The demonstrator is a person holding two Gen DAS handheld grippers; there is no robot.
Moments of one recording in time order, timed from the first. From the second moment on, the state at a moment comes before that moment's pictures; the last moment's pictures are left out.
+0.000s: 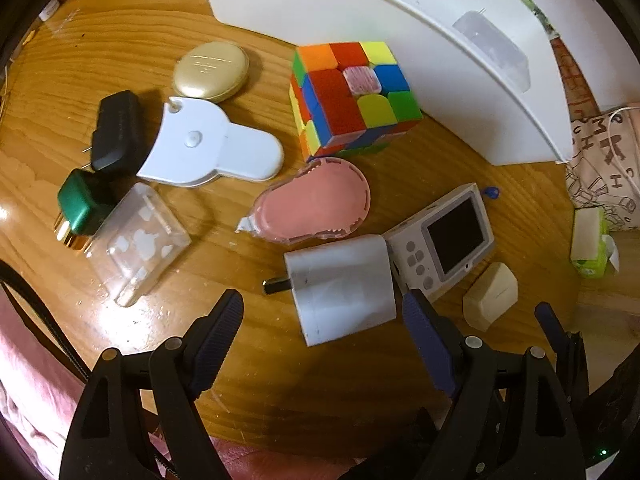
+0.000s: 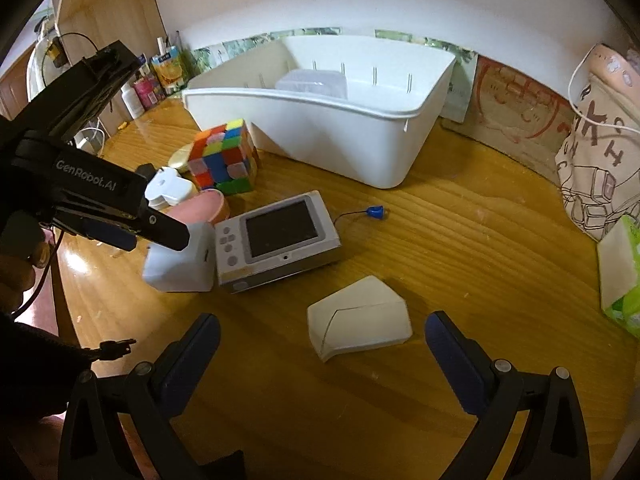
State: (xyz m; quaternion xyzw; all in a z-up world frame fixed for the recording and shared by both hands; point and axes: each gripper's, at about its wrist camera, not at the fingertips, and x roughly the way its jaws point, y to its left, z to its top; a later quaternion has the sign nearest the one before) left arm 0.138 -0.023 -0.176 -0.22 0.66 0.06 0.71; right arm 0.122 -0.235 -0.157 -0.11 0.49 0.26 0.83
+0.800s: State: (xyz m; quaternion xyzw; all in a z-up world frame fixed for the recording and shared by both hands) left arm 0.151 -0.056 -0.223 -0.23 0.69 0.07 0.68; right arm 0.148 -0.231 -0.180 -0.12 0.51 0.28 0.81
